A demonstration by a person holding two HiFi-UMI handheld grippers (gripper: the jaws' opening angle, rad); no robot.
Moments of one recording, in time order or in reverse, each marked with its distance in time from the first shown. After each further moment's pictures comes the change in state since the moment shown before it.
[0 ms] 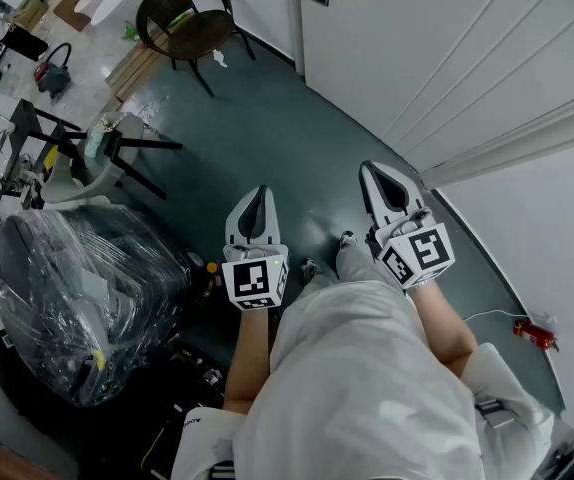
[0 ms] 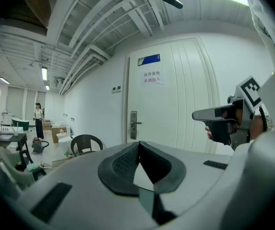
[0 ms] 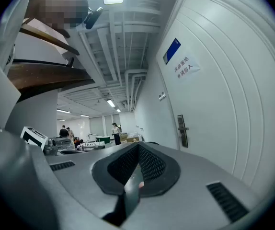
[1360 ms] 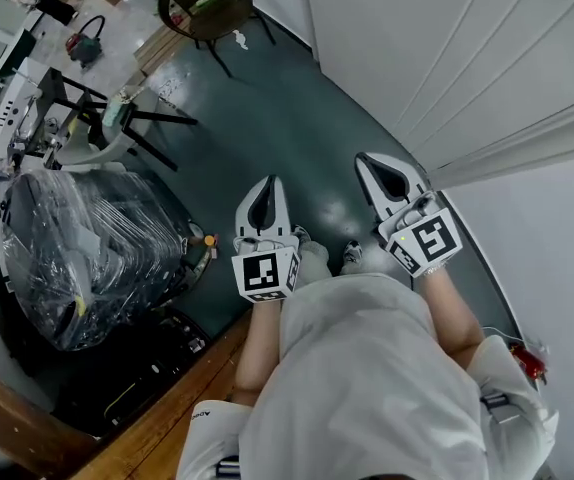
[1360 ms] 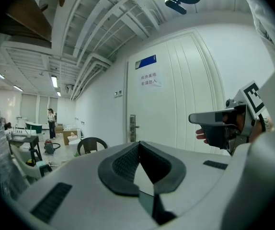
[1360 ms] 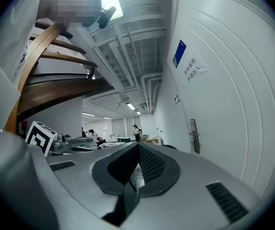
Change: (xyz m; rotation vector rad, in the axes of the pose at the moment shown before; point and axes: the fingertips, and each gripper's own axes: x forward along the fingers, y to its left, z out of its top) left arm 0.005 -0.132 0.020 -0.010 -0.035 0.146; right arm -0.070 -0.068 0.022 -0.050 -0.020 0.289
